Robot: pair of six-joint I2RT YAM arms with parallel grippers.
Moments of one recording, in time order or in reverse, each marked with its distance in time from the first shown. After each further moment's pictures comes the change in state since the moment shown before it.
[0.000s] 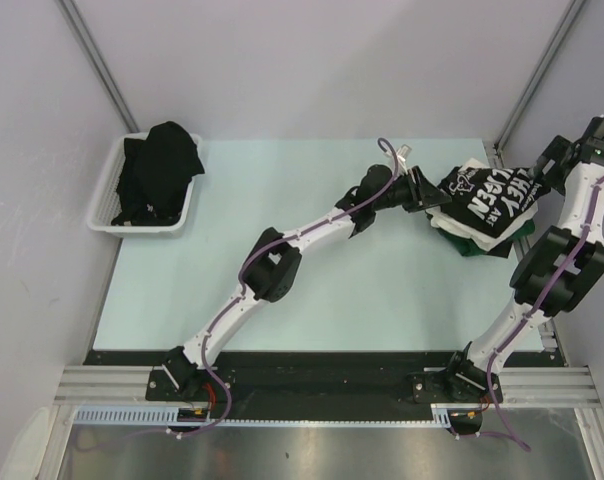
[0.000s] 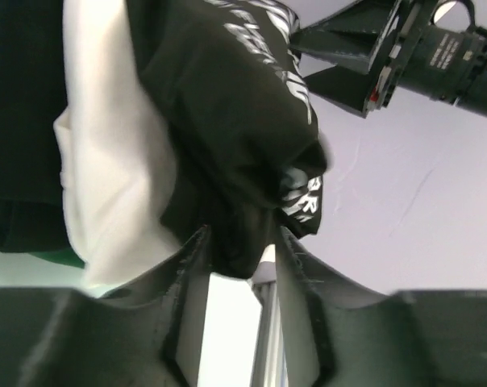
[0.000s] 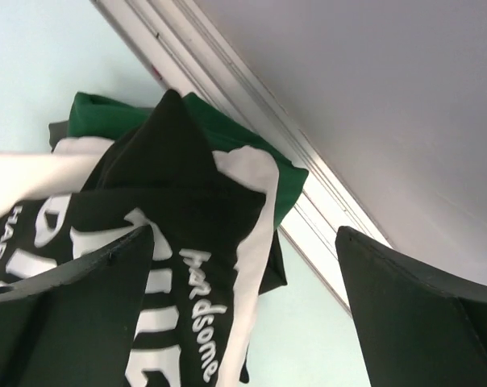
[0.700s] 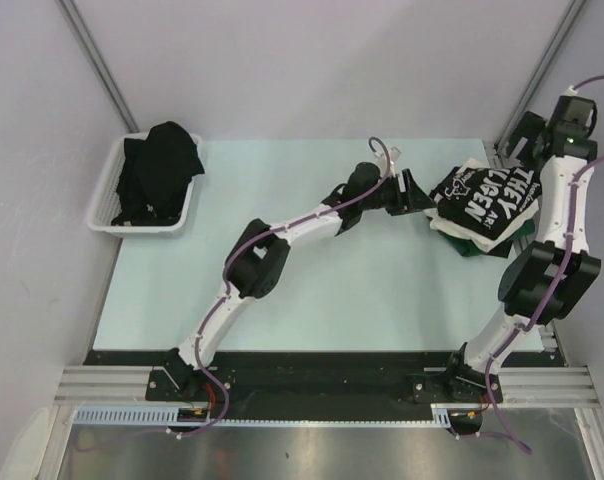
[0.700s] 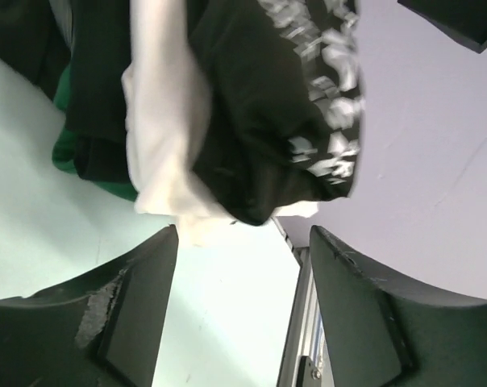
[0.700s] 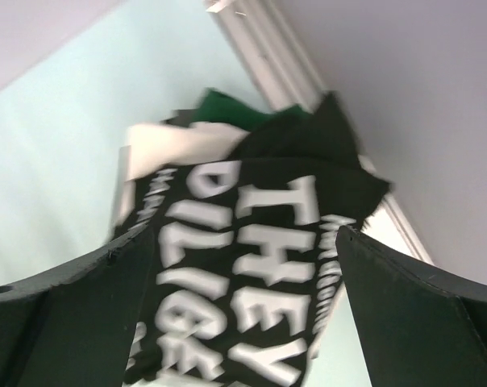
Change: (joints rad) left arm 0.035 -0.155 -0.264 -0.039 0.045 0.138; right arm 0.147 -0.092 0.010 0.011 0.024 0.026
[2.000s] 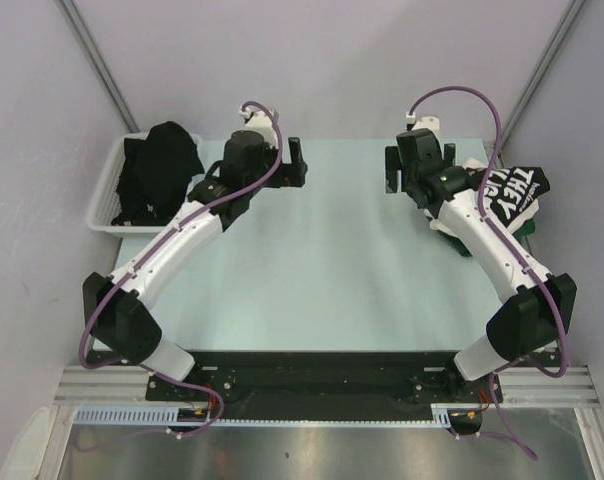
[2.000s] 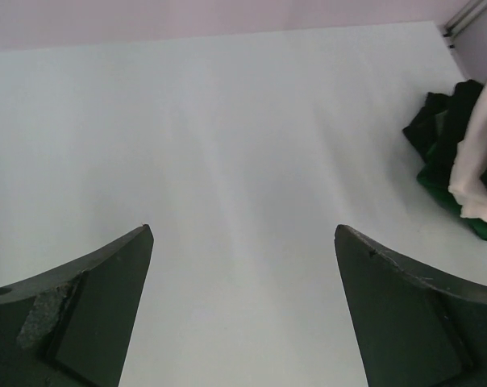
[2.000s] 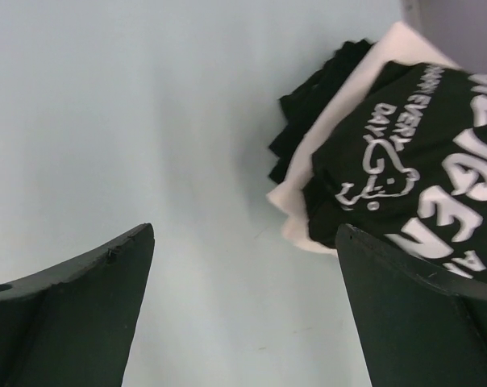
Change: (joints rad) left arm 0.258 -1.038 -0.666 -0.557 -0.616 0.682; right arm 0.794 -0.277 -0.361 0.102 0.510 -0.037
